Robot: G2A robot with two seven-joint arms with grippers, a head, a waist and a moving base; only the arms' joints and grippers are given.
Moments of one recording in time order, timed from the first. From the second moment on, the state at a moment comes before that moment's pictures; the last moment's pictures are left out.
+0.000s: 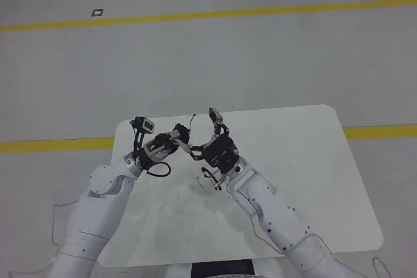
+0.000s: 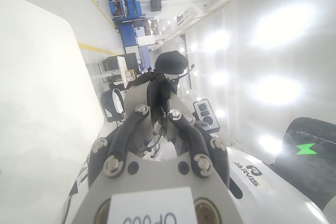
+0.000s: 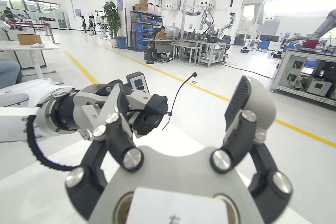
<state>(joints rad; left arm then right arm) 1.34 -1.13 -1.30 -1.50 -0.64 -0.34 -0.88 -1.34 -1.44 0.93 -1.65 -1.53 -0.09 -0.30</state>
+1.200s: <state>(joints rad) 1.35 -1.12 -1.30 -1.53 -0.64 -0.34 -0.88 -1.35 -1.44 0.94 -1.67 -1.53 -0.10 -0.29</state>
